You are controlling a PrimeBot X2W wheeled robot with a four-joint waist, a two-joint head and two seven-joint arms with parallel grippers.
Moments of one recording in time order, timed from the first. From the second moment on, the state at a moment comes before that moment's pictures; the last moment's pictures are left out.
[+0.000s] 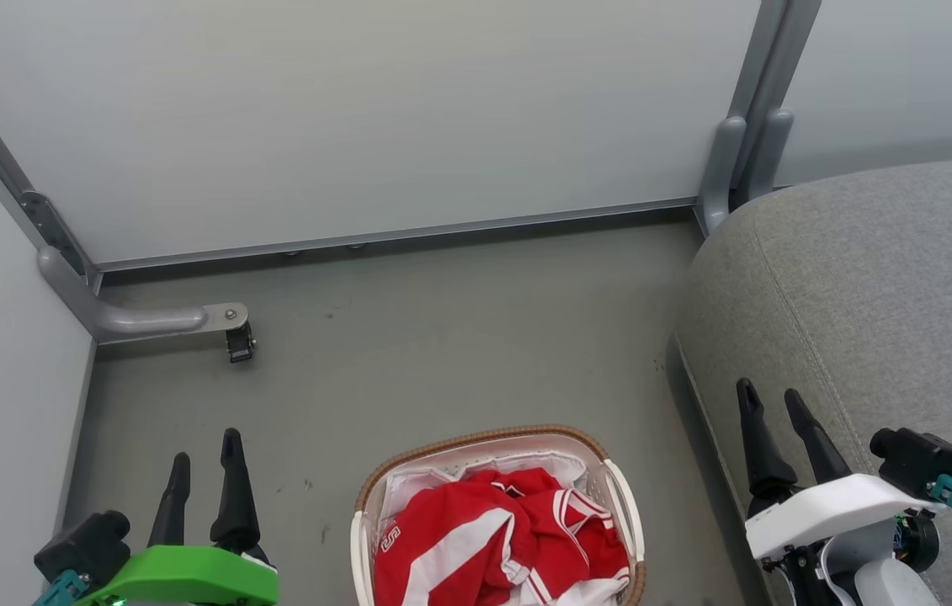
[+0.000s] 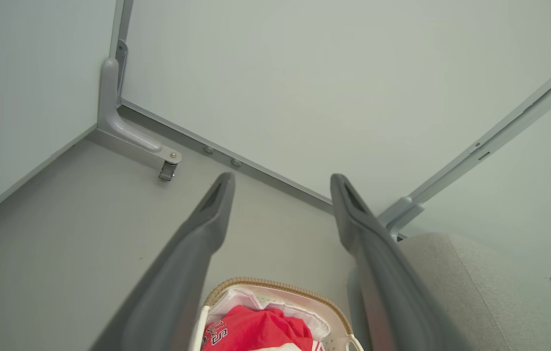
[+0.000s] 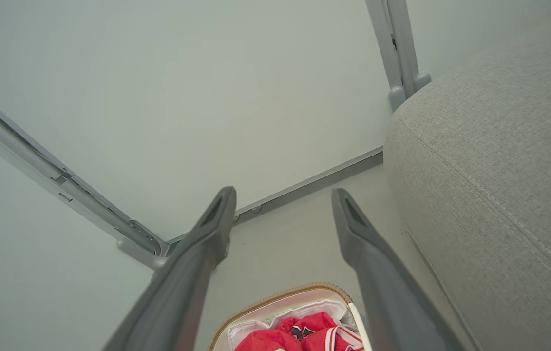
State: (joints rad) left arm 0.03 0.04 -0.04 0.19 -0.65 -0.06 -0.15; right arm -0.07 -0.04 0.05 0.20 0.59 0.13 -0.15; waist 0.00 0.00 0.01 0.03
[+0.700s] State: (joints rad) left arm 0.04 0.04 -0.08 0.24 -0.44 -0.06 -0.20; right arm -0.06 -0.04 0.11 0.21 0.37 0.13 -0.20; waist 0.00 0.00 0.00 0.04
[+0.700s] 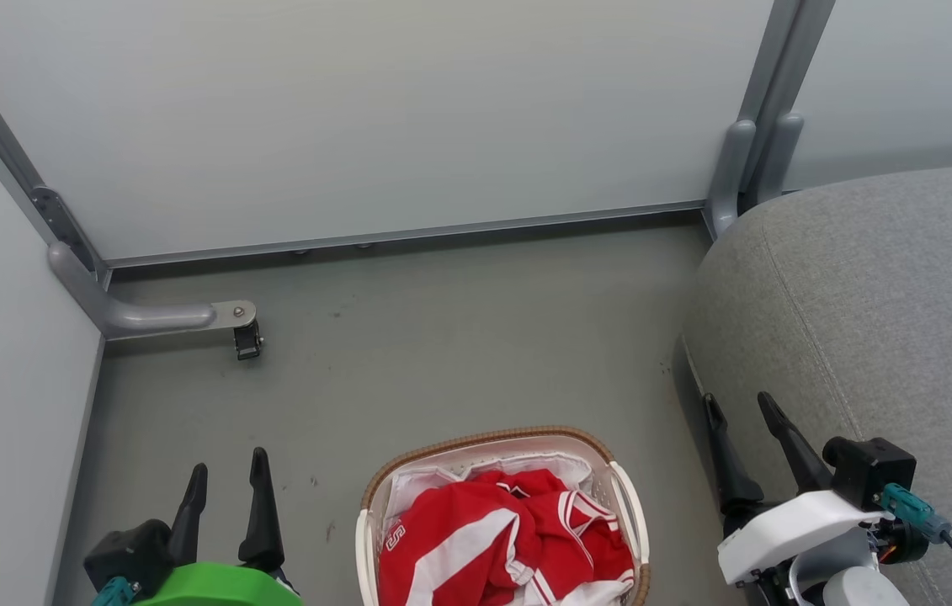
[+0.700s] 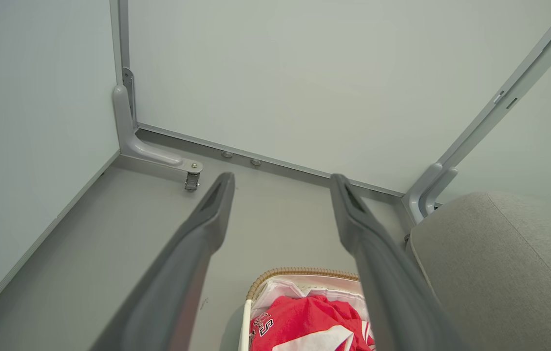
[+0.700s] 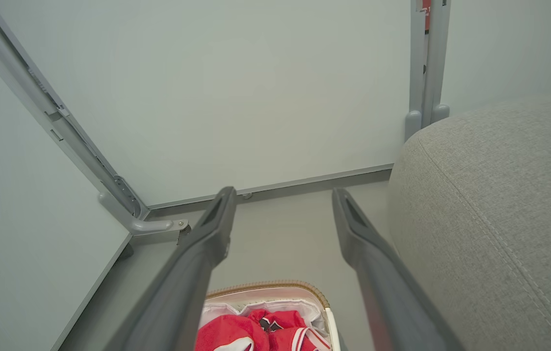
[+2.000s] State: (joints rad) left arm 0.06 0.05 -0.11 0.29 -0.23 -0.05 -0.26; right arm -0.05 -0.05 0.14 0.23 0.12 0.13 -0.26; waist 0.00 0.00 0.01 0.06
